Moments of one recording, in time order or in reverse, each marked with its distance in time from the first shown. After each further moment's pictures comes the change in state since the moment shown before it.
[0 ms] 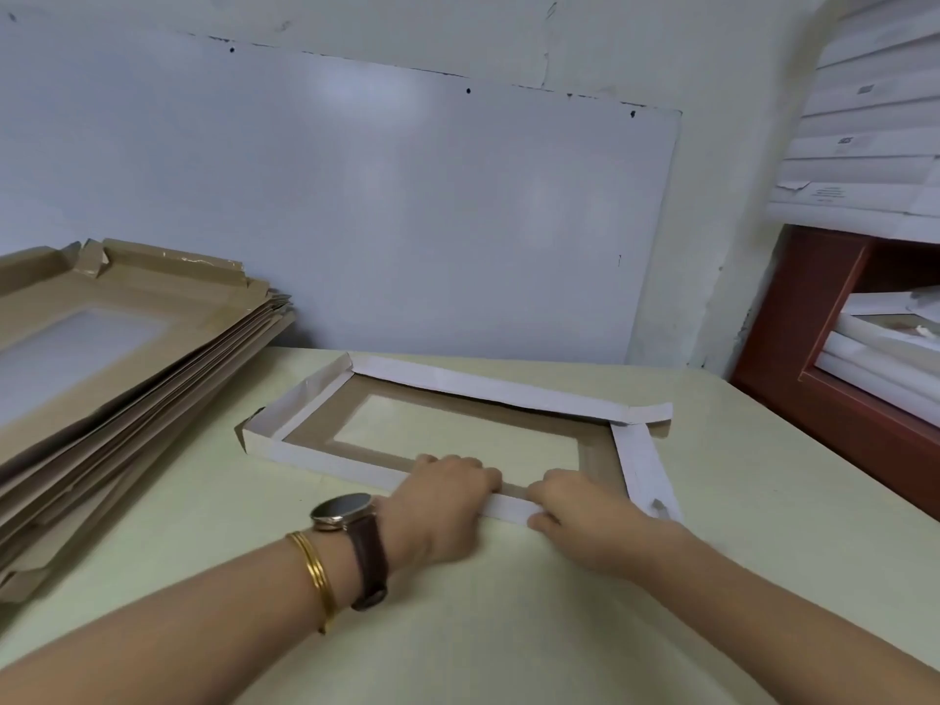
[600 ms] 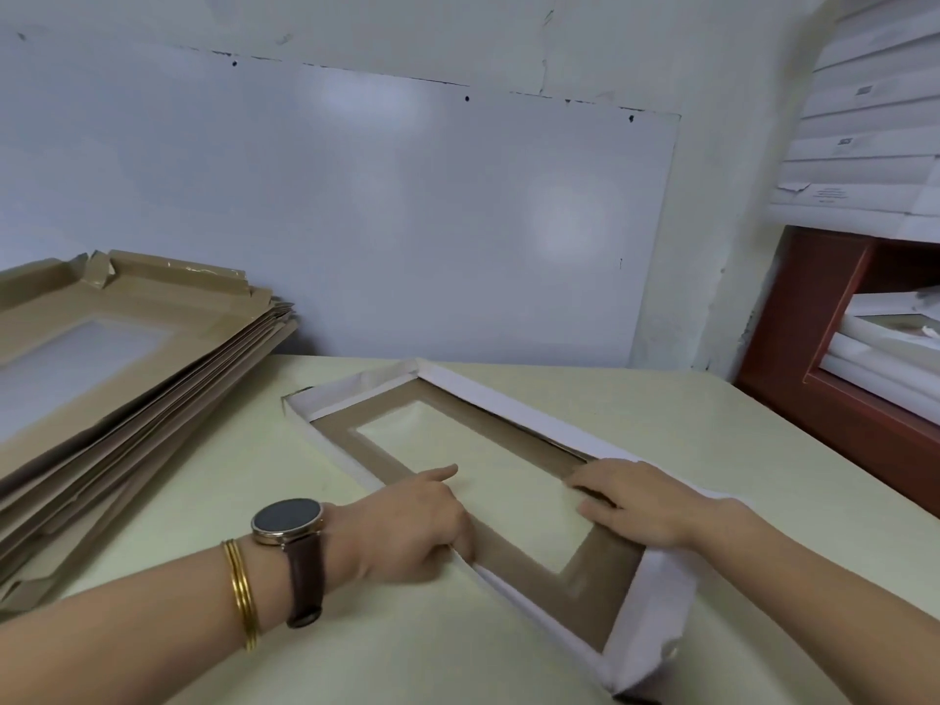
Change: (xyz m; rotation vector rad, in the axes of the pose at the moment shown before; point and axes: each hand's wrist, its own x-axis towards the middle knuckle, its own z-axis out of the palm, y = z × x) left_hand -0.028 -0.025 -0.022 0.075 -0.157 0.361; right_hand 0.000 0.077 -0.006 -0.052 0.022 -0.051
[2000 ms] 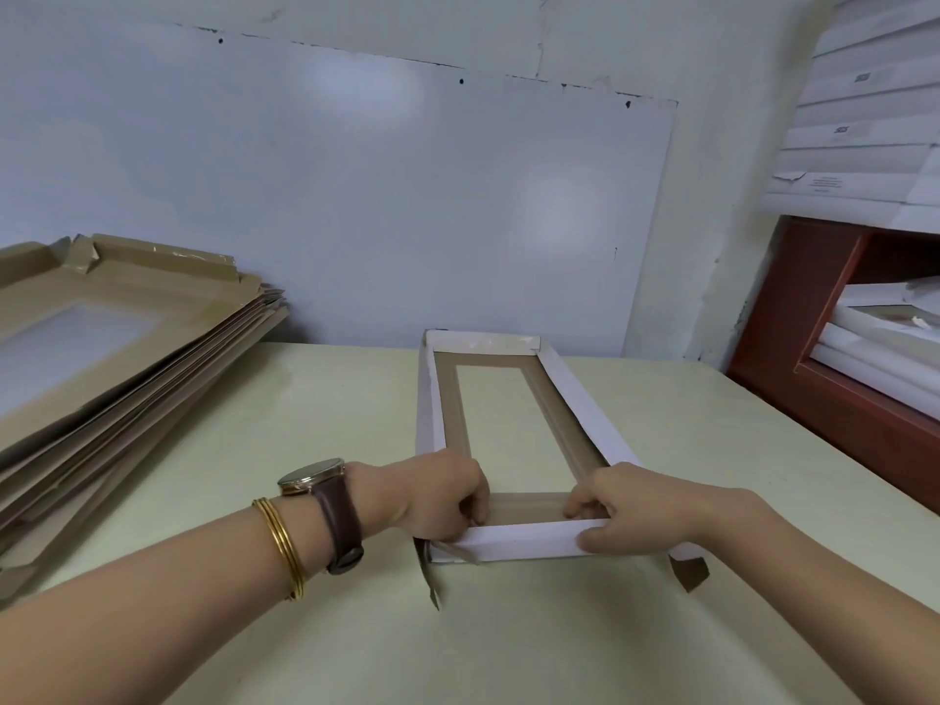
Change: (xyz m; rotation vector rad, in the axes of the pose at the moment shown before) left_hand 0.038 0.007 -0.014 -0.383 -0.182 -0.272; right_hand -0.027 -0.041 -0.027 0.158 -0.223 0.077
